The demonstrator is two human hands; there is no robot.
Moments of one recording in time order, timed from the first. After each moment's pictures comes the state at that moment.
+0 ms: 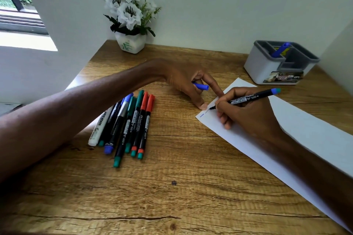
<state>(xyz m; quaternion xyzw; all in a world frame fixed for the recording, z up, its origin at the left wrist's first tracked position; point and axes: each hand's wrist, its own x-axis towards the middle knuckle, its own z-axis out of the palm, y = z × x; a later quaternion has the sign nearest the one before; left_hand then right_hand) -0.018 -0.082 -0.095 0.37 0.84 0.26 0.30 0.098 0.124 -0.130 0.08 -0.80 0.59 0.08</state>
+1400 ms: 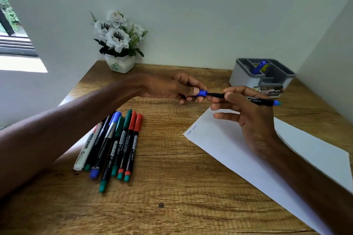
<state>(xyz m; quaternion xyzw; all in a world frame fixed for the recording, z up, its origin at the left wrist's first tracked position) -0.032 -0.076 -0.085 0.39 0.70 0.49 0.36 0.093 0.139 -0.110 0.03 -0.65 0.75 0.13</state>
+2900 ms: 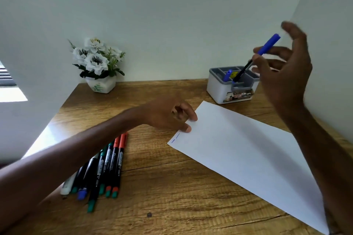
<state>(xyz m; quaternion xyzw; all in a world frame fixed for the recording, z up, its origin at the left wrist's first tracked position) -0.005 -0.042 -0.094 0.44 0.85 0.25 0.13 0.073 0.228 -0.042 0.03 -0.75 0.44 0.50</state>
